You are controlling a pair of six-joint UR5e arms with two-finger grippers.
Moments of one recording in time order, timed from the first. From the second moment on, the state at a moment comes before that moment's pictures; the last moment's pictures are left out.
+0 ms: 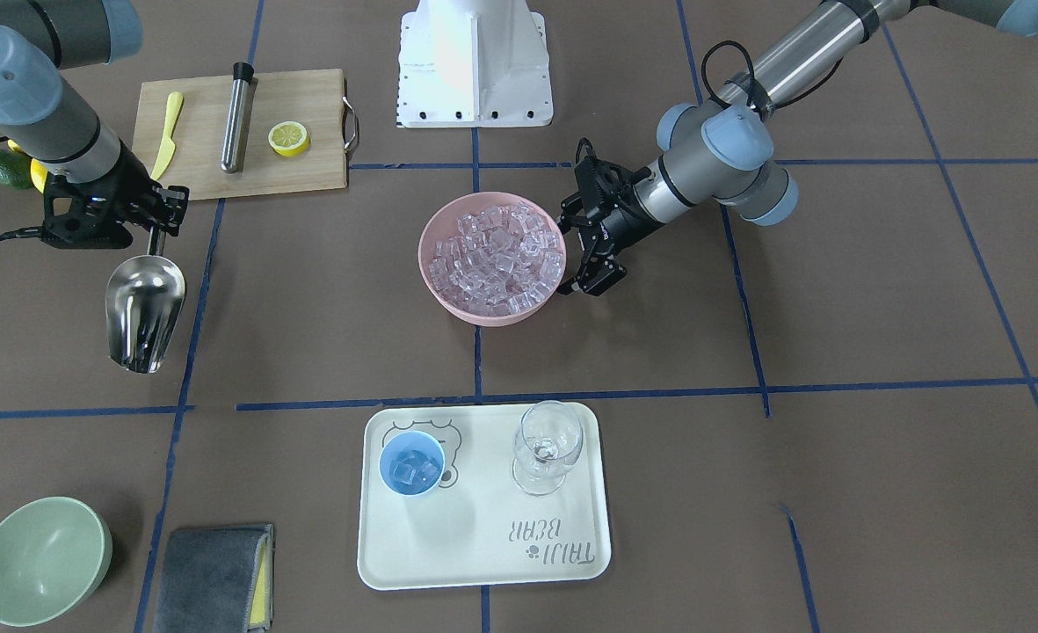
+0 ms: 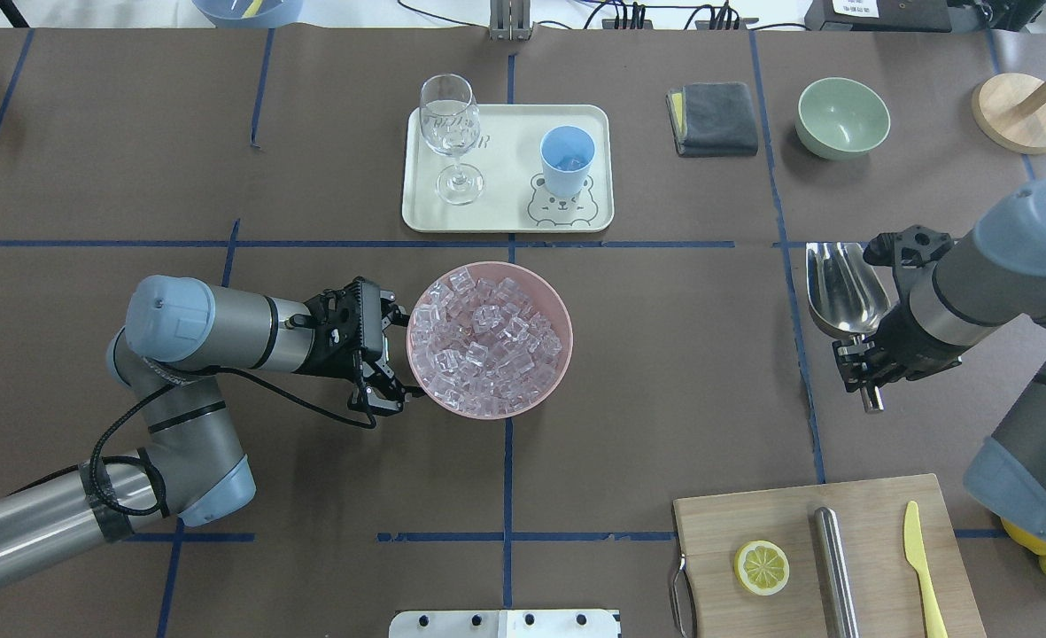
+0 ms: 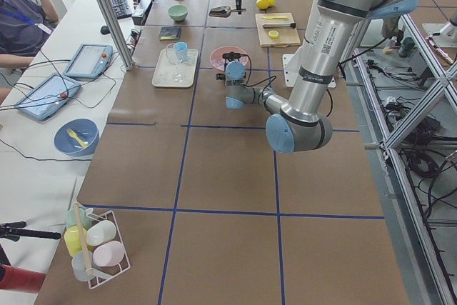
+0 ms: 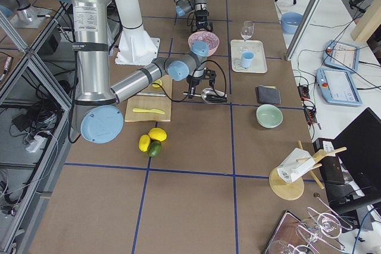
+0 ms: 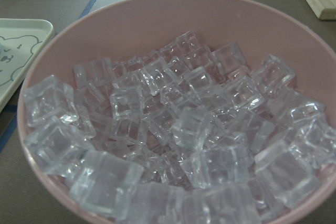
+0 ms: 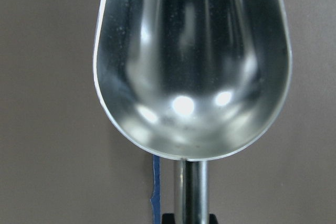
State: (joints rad) left arm -0.53 -2.01 -1.40 -2.81 -1.98 -0.03; right arm 0.73 -1.55 1.99 -1.50 2.13 0.95
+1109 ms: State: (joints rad) left arm -0.53 -2.01 -1.40 -2.81 -1.98 -0.03; right arm 0.66 -1.56 1.97 -1.49 2.10 1.07
